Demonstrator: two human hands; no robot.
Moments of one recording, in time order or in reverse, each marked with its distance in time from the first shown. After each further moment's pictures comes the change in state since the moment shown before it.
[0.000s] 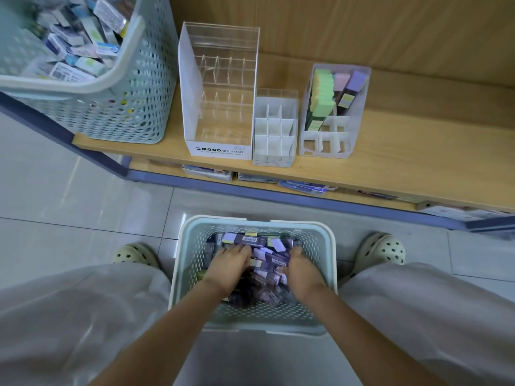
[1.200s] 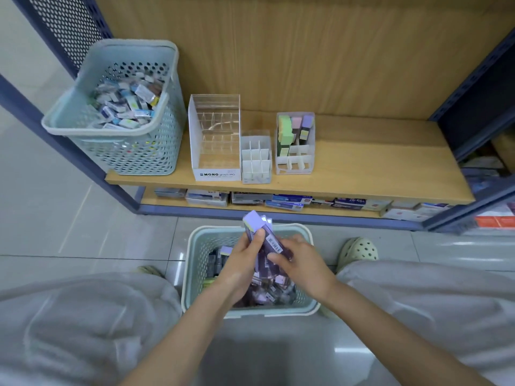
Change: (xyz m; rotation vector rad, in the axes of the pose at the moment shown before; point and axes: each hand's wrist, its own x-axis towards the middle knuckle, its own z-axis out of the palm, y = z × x) left_hand -0.085 0.093 -0.091 -1.693 0.201 -0.132; right_hand -0.143 -0.030 -0.083 0.491 0.355 -0.425
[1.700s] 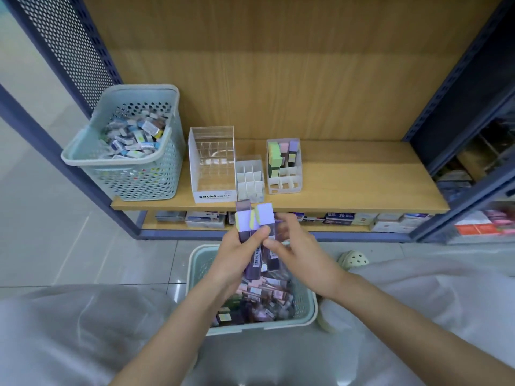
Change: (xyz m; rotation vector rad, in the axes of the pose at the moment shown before) left_hand -0.046 0.064 0.016 0.126 -0.080 0.260; right_hand -0.022 -0.053 -0.038 0.090 0.086 -0.144
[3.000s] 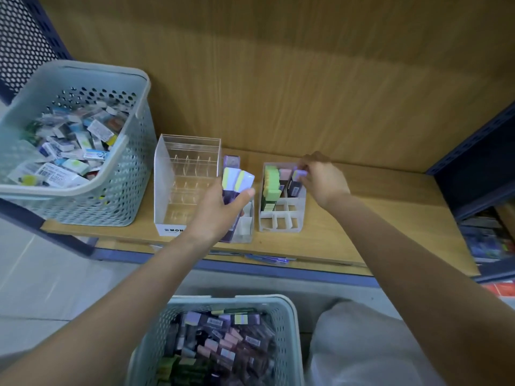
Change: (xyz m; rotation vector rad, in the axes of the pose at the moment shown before) left_hand 0.175 0.062 -0.005 0.391 0.162 0.130; right_hand 0.263 0.099 -0.115 -0.775 0.161 0.033
